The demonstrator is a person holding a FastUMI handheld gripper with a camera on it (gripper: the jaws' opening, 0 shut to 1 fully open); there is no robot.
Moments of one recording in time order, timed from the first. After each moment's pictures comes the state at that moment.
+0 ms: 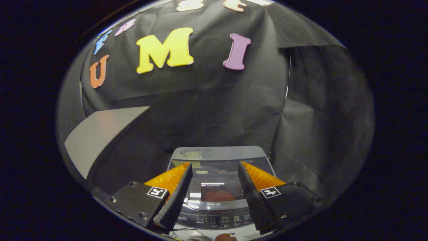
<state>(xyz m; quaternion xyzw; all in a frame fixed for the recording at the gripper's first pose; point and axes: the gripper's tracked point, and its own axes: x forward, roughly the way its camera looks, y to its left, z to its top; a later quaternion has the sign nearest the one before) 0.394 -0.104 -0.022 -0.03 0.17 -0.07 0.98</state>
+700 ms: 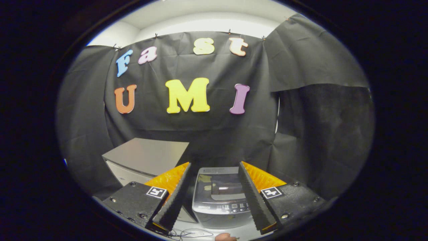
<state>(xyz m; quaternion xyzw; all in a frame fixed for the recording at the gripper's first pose) 0.173 -0.022 0.077 -0.04 0.02 -0.04 1.00</state>
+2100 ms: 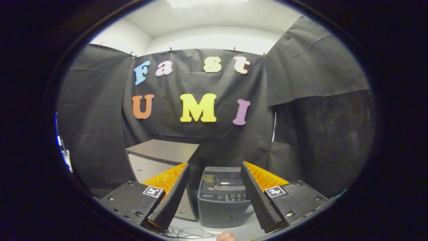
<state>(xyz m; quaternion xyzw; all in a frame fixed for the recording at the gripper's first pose) 0.032 -0.010 0.052 -0.06 -0.03 -0.01 1.00</state>
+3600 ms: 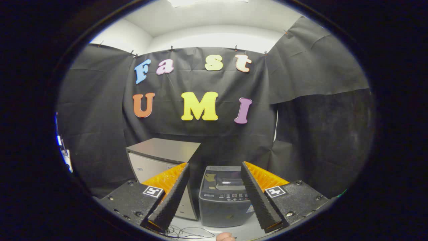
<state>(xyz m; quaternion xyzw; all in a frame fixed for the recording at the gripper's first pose) 0.036 -0.009 0.053 -0.06 -0.02 -0.01 1.00</state>
